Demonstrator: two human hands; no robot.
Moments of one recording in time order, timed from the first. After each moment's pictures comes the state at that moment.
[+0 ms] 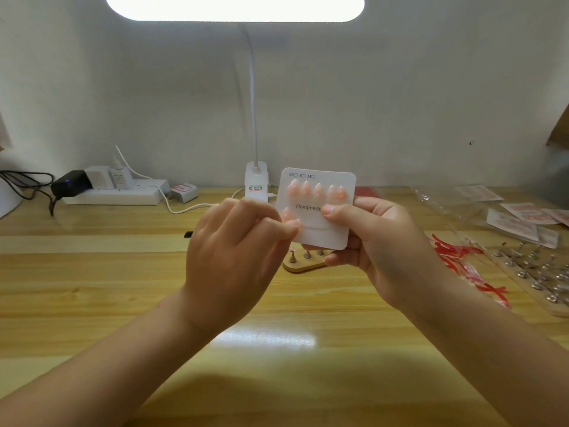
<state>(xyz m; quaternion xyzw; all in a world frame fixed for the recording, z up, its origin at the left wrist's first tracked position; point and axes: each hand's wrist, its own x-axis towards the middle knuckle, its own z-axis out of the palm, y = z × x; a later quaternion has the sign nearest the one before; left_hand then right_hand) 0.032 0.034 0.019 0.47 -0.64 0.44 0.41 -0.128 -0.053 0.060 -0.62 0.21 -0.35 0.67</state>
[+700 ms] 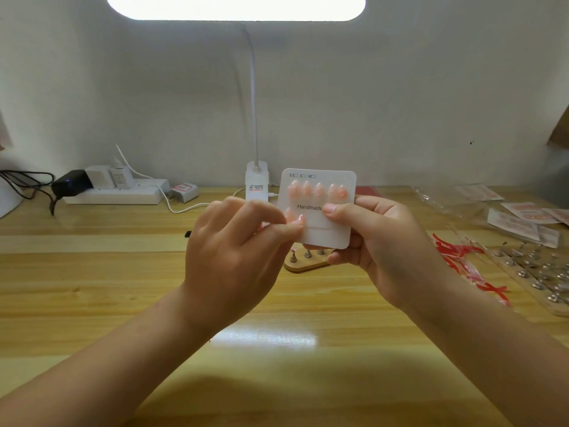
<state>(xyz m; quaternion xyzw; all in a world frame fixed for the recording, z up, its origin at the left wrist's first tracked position) 0.033 0.037 0.024 0.49 -0.65 0.45 0.37 -0.128 -0.053 0.060 -0.61 0.21 -0.36 0.68</state>
